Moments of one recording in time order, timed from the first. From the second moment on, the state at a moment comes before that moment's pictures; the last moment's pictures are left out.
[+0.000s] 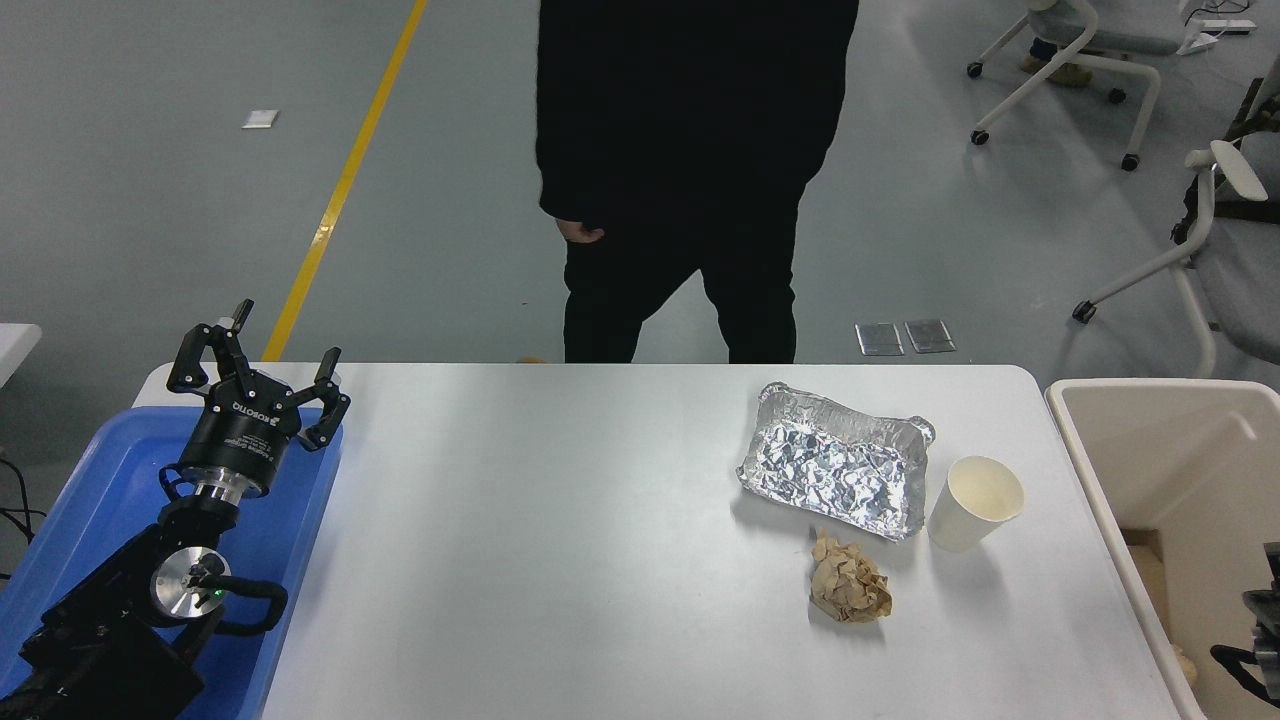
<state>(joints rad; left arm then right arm) -0.45 0.28 -1.07 -0.58 0.20 -0.61 -0.45 0.52 -0.37 -0.31 0.04 0.24 -0.21 -0.12</state>
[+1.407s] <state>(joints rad) -0.45 0.28 -1.07 -0.58 0.20 -0.61 -0.45 0.55 -0.36 -0.31 0.04 0.24 -0.21 -0.12</state>
